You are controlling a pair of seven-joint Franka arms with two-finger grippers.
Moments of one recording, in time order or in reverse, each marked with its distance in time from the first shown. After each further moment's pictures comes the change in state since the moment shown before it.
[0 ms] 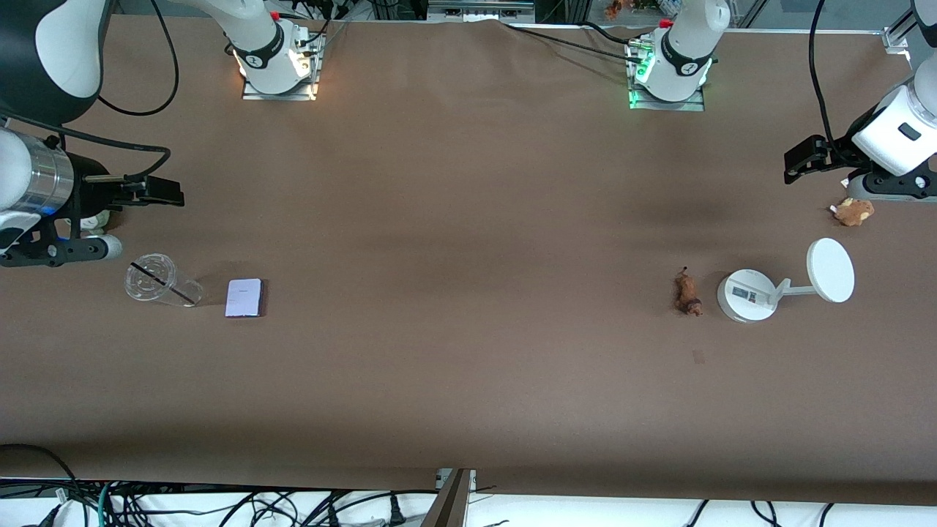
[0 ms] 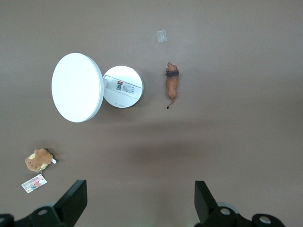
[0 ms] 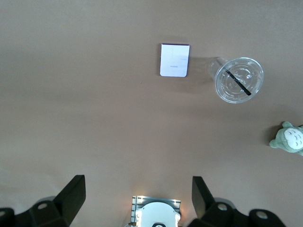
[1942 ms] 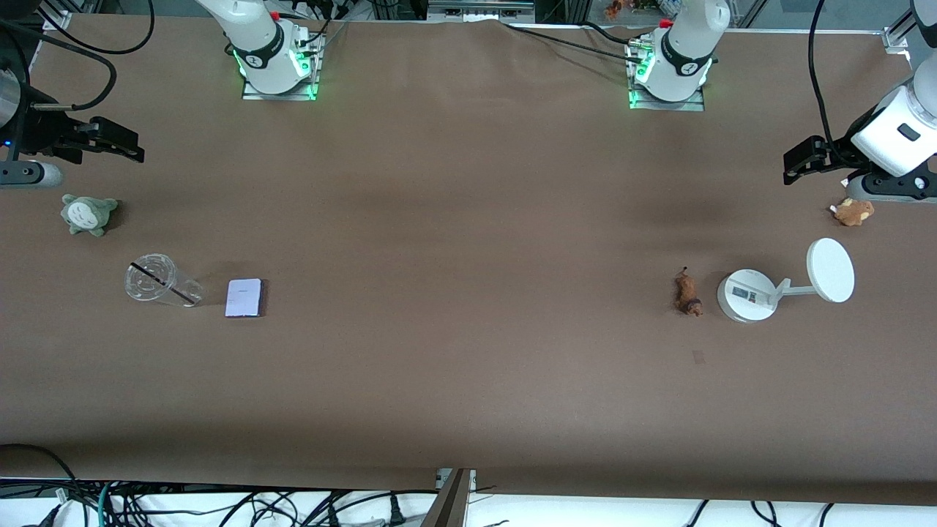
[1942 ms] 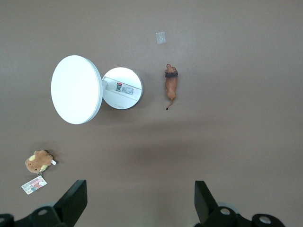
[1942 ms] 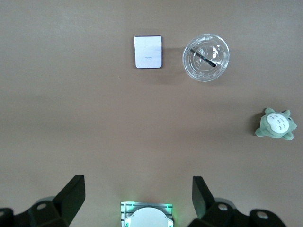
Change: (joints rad) left arm -0.003 0.006 -0.001 0.008 0.000 0.000 0.000; right arm -0.599 -0.467 0.738 -0.523 -0.288 0.273 0.108
